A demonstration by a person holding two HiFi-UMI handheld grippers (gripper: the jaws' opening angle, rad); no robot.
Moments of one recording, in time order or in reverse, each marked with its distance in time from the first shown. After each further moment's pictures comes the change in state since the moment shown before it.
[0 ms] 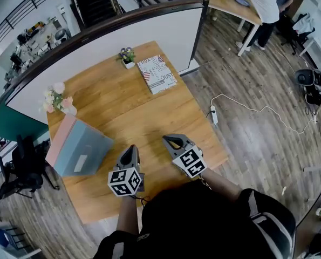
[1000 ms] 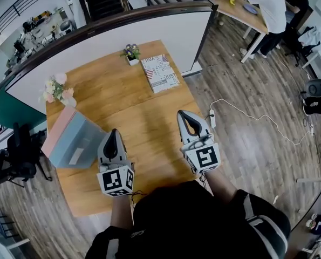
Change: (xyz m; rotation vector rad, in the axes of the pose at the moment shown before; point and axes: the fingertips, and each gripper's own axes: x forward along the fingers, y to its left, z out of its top) left arm -0.044 -0.004 0.128 0.273 -0.407 0.193; right arm -0.074 -0.073 0.137 -0.112 -0.444 -0.283
